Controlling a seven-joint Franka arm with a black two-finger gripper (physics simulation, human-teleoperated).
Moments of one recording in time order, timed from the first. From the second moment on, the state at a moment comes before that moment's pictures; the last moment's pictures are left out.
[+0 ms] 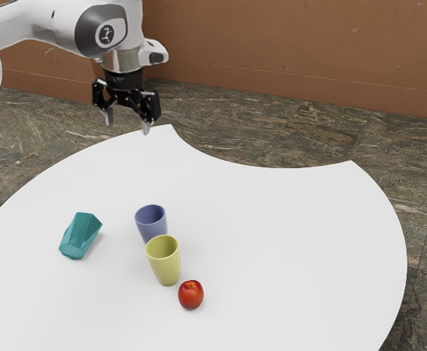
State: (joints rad) arm 0.05 0.20 -0.10 -1.45 0.18 1.62 -0.22
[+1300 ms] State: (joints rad) arm 0.05 0.22 -0.14 -1.85 0.18 2.10 -0.83
